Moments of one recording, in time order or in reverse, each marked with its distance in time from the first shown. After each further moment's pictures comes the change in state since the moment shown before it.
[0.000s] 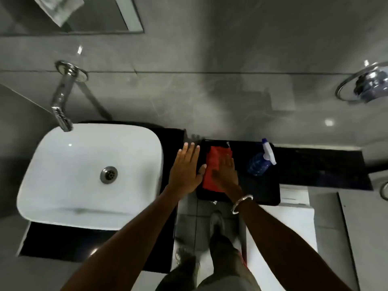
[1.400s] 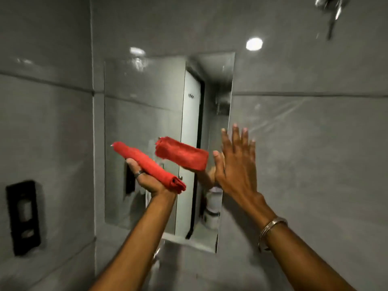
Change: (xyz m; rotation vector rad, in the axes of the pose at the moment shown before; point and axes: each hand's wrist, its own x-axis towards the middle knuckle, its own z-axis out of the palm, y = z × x) left_hand -0.010 -0.018 -0.559 -2.201 1.529 0.680; right_hand -0.204 -0.455 -0.320 -0.255 1.344 -1.152
